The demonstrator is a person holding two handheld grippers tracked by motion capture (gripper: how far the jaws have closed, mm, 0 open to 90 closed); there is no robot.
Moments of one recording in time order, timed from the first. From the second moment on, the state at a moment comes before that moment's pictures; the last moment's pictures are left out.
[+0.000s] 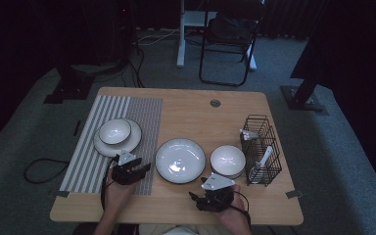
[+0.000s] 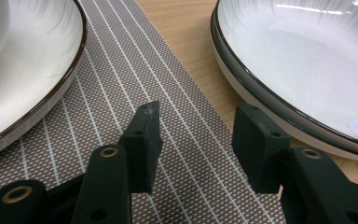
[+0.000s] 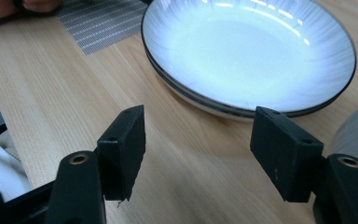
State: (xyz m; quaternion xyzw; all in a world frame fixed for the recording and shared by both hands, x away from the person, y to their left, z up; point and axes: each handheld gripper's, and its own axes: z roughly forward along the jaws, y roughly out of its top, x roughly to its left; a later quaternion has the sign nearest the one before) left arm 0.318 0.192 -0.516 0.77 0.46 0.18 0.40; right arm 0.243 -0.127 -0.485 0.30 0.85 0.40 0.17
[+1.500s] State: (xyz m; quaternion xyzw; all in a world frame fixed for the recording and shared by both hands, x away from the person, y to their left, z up) left arm 0.320 0.191 -0.521 0.77 0.47 0.16 0.40; right arm 0.244 -0.158 -0.413 0.27 0.83 0.44 0.21
